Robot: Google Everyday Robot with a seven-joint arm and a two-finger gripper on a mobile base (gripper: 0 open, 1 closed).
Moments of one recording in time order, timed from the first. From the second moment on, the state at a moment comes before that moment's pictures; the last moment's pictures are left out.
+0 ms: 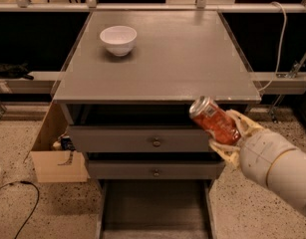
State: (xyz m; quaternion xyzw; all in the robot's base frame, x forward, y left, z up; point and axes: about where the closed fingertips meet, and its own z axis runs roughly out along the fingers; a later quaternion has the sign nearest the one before) arm 0.436 -0.165 0.846 -0.49 0.67 -0.14 0.53
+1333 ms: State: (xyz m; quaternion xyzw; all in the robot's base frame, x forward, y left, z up) arm 0.485 -0.179 0.935 -0.50 0.63 -0.21 0.55
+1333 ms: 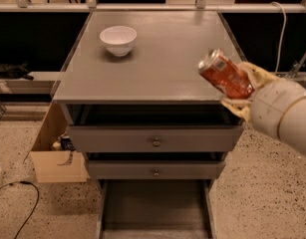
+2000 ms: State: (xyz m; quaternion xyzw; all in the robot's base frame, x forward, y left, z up) arm 0.545 -0.188 0.983 -0.52 0.61 -0.26 0.55
